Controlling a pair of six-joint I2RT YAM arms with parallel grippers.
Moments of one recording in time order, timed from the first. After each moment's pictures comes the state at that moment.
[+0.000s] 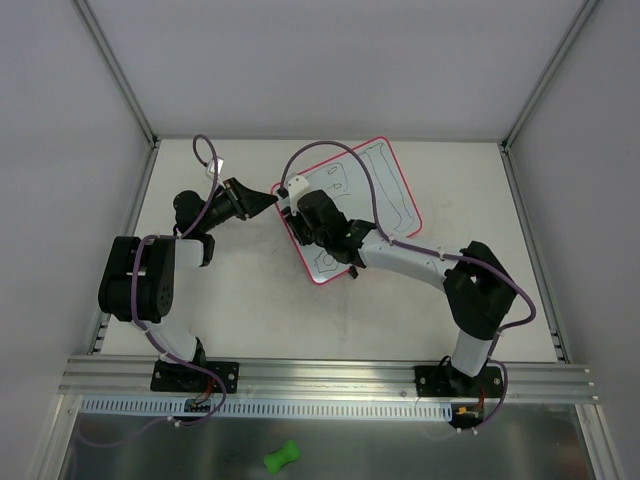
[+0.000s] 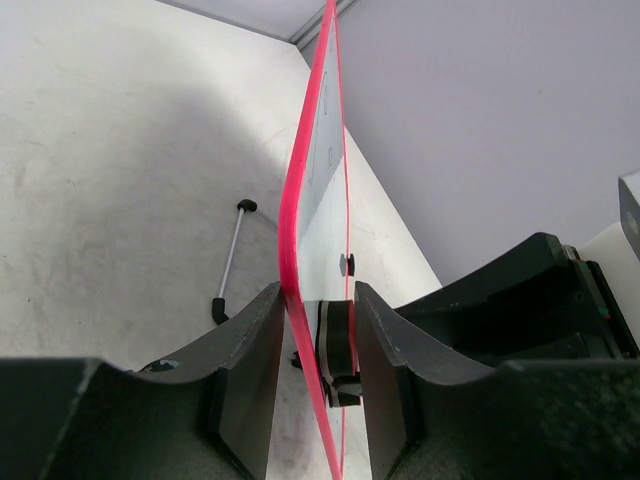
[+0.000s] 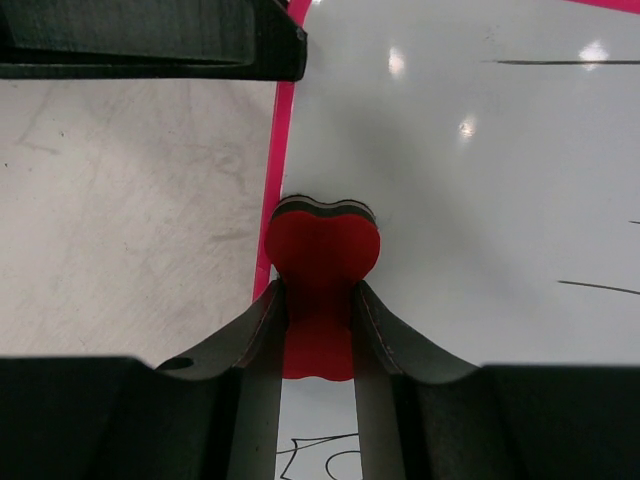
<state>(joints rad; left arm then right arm) -0.04 1.68 0.65 1.14 0.86 -0.93 0.94 1.79 1.30 -0.05 0.22 0.04</state>
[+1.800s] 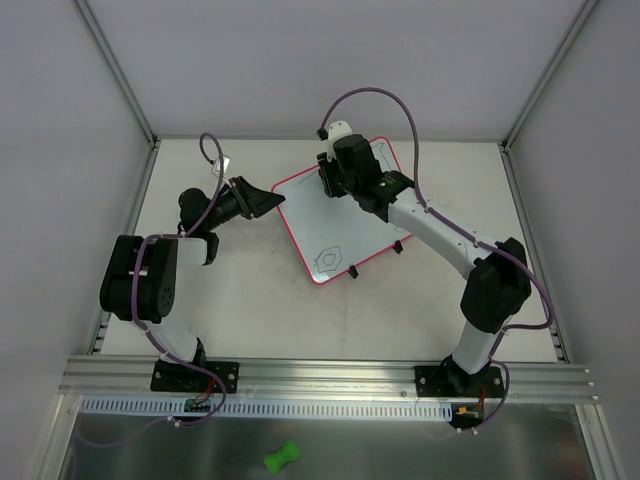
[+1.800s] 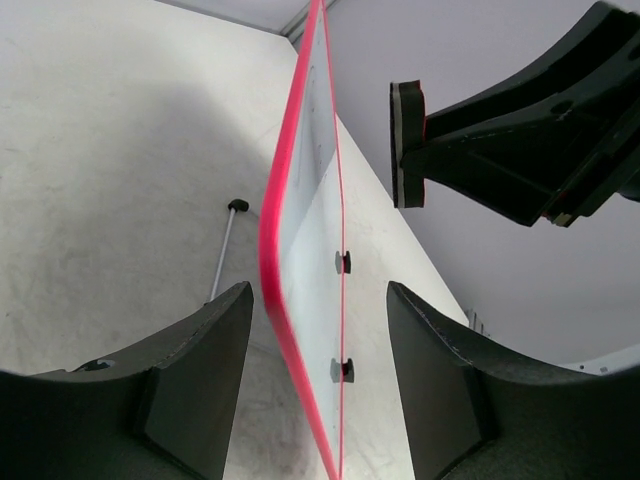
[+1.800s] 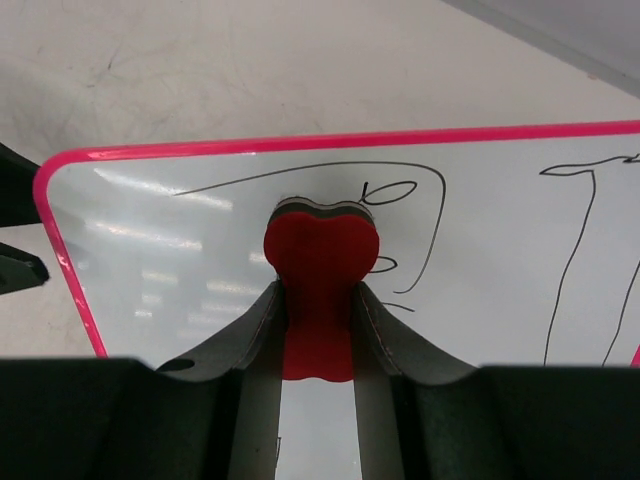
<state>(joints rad) -0.07 1.68 0.66 1.13 0.85 -0.91 0.71 1.77 1.58 -0.37 0.20 0.08</state>
